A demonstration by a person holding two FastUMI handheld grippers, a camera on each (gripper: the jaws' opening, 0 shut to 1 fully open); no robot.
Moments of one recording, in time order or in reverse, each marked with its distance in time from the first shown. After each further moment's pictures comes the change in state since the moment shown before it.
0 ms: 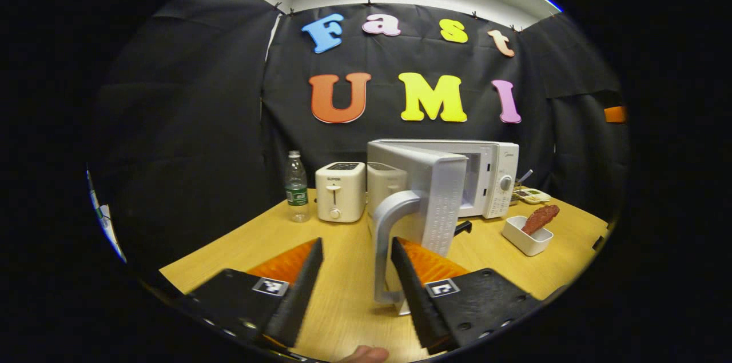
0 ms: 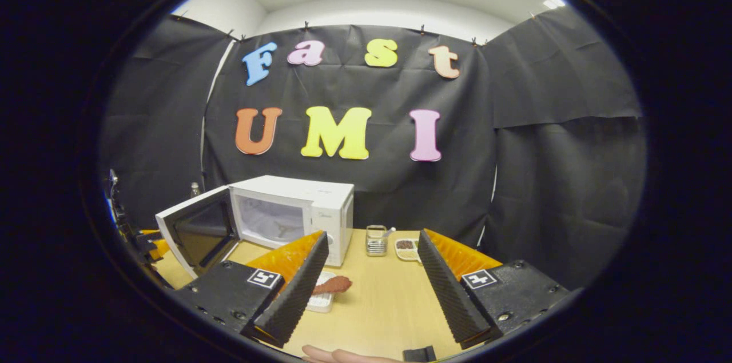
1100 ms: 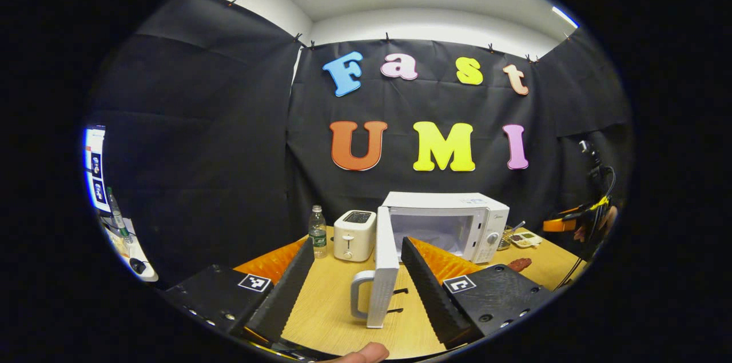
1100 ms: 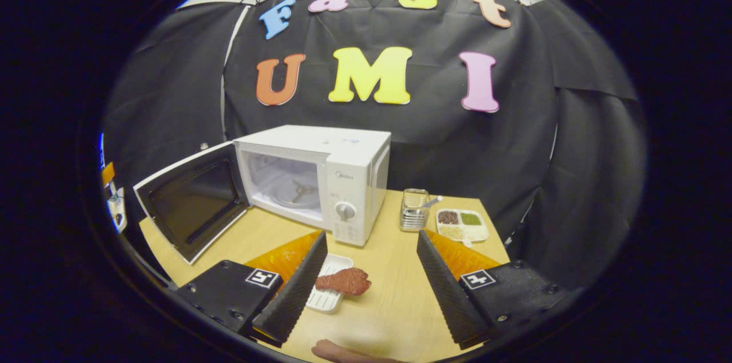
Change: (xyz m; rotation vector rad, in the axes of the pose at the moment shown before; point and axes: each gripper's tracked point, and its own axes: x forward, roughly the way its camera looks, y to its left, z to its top) left arm -0.077 -0.026 0.146 -0.045 -0.142 0.082; right arm 0.145 0.020 -0.097 -0.010 0.356 0.246
